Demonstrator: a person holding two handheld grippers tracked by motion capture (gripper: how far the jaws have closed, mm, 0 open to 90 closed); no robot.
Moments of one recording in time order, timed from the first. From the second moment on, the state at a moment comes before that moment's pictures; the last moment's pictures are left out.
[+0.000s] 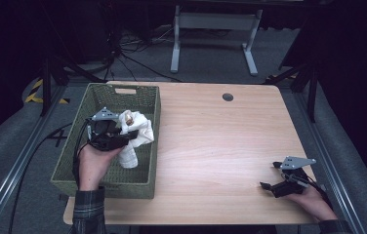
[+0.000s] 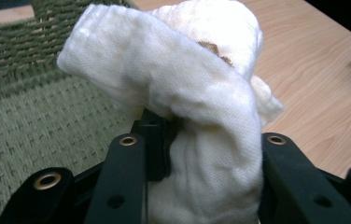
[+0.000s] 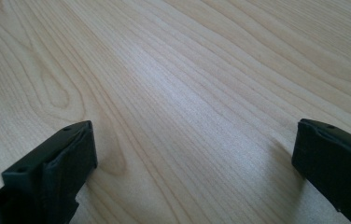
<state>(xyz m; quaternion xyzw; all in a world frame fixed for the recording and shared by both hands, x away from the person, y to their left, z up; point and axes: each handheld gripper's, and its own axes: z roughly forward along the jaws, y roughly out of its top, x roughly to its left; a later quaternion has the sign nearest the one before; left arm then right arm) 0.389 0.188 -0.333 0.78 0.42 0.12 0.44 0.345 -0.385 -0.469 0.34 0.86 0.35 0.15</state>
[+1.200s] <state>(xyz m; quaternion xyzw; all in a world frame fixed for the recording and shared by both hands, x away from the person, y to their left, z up) 0.385 0.091 -0.299 0.80 0.31 0.09 0.50 0.345 -0.385 -0.469 0.34 0.86 0.35 0.15</state>
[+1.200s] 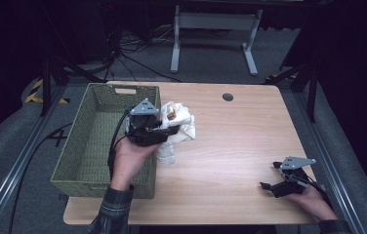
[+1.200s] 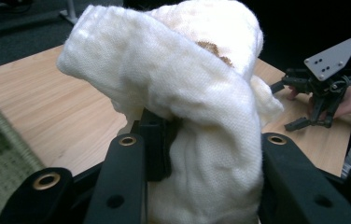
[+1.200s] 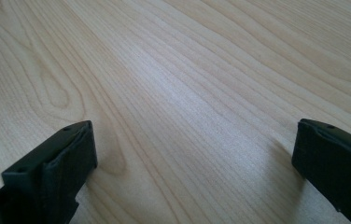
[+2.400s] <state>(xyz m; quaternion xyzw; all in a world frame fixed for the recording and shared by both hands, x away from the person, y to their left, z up) 0.382 -0.012 -0.354 0.82 0.27 0.06 0.50 0.345 -0.385 -0.469 0.34 0.86 0.35 0.15</state>
